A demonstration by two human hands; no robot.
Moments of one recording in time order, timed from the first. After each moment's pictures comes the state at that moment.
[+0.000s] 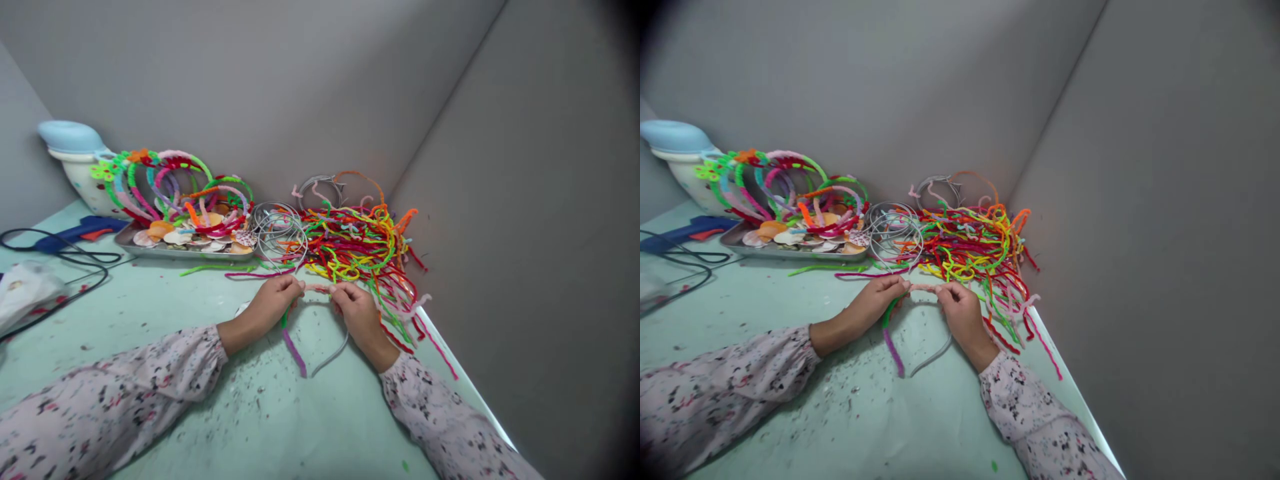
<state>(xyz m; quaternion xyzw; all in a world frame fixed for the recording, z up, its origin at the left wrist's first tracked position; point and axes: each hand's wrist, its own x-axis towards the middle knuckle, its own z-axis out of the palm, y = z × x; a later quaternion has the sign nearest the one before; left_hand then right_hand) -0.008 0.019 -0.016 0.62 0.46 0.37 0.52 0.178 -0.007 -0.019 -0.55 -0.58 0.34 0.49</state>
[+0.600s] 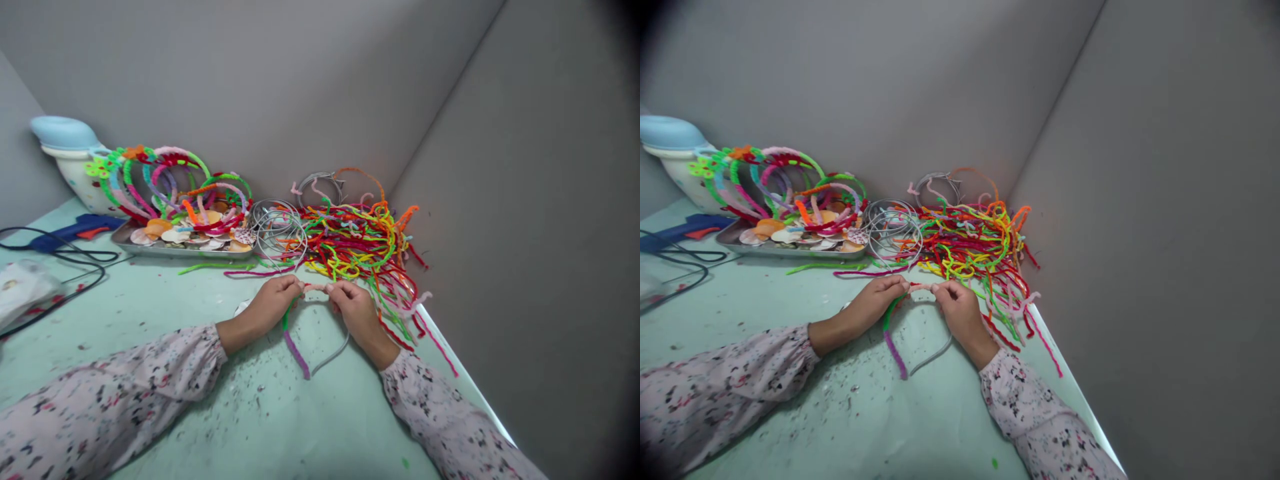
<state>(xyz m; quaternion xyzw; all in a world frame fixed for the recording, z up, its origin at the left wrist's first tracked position) -0.007 0.018 -0.012 0.64 0.46 0.35 0.51 0.176 -0.007 -0.016 -0.56 -0.60 0.34 0.46</state>
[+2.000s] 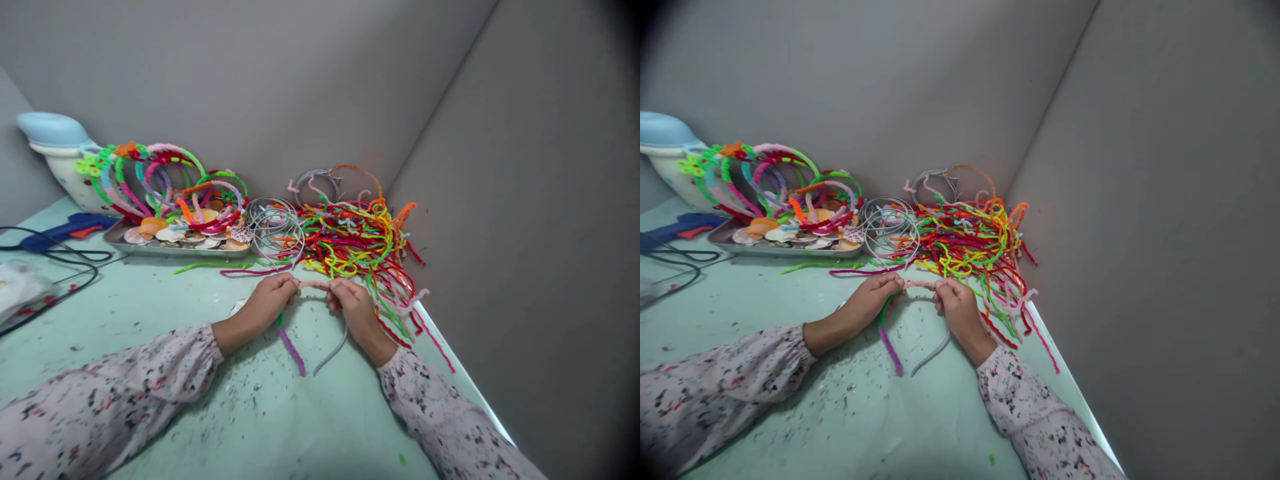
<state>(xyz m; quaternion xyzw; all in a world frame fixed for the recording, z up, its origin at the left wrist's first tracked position) -0.005 0.017 -0.013 0.61 0.47 0.36 0.52 0.179 -0.005 -0.018 -0.53 -0.57 0.40 0.48</state>
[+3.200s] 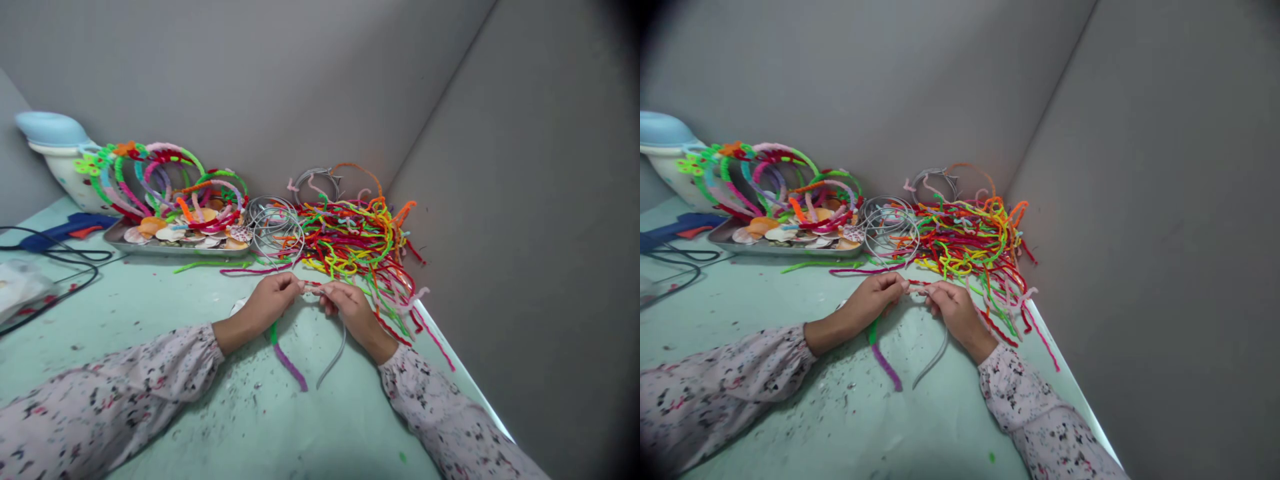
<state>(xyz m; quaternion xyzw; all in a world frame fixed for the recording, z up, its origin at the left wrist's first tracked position) -0.005 0.014 -0.010 0.64 0.46 0.35 0.51 0.179 -0.009 -0.018 -0.47 -0.61 0.46 0.45</state>
